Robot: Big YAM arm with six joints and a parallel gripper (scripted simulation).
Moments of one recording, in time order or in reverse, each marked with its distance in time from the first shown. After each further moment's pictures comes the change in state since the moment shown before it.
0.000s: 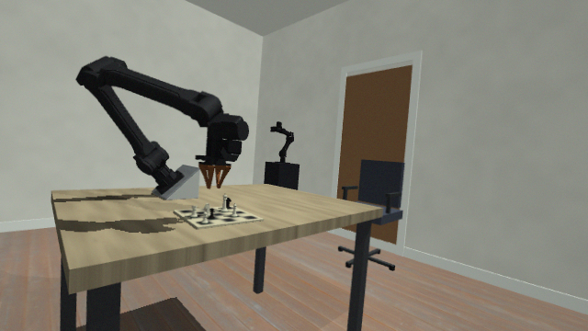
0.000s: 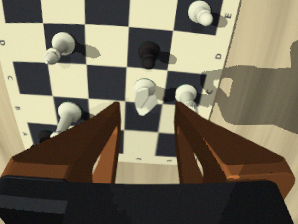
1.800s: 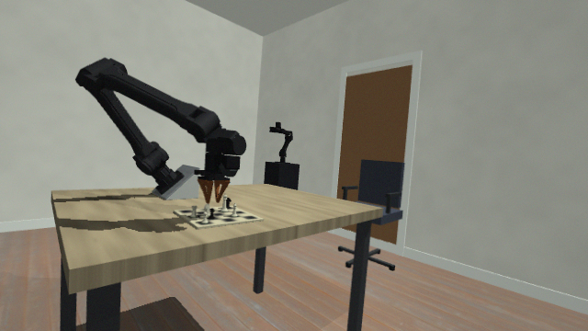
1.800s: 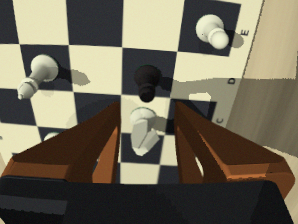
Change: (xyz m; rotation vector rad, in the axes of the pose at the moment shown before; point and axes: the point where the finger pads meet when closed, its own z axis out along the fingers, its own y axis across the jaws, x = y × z) arm -0.002 -0.001 0.045 -0.002 -0.010 0.011
